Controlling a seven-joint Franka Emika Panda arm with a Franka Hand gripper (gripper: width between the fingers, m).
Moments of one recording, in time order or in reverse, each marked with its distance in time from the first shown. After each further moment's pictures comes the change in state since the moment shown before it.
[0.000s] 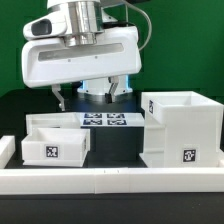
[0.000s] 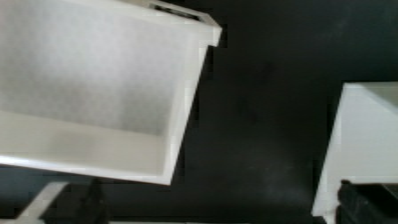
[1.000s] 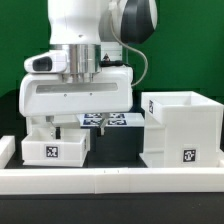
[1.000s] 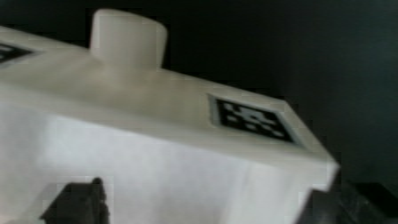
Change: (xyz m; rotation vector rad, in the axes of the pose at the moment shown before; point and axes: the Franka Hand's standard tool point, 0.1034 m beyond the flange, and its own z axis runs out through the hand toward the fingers) arm -0.026 0.026 0.060 -0.099 -0.066 -0.028
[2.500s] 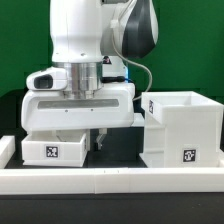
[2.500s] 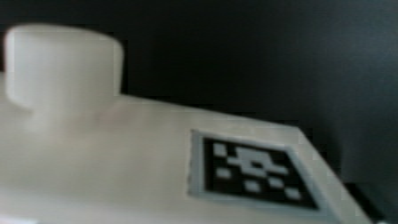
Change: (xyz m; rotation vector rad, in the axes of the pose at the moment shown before) arm -0.003 -0.007 0.025 0.002 -0.029 0.063
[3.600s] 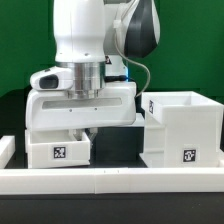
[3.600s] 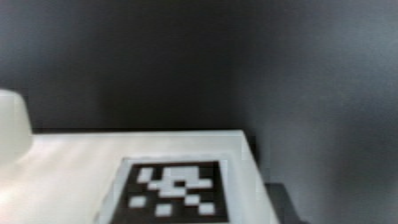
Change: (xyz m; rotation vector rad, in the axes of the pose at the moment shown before) arm 0.000 -0.005 -0.005 -0.004 0.002 -0.171
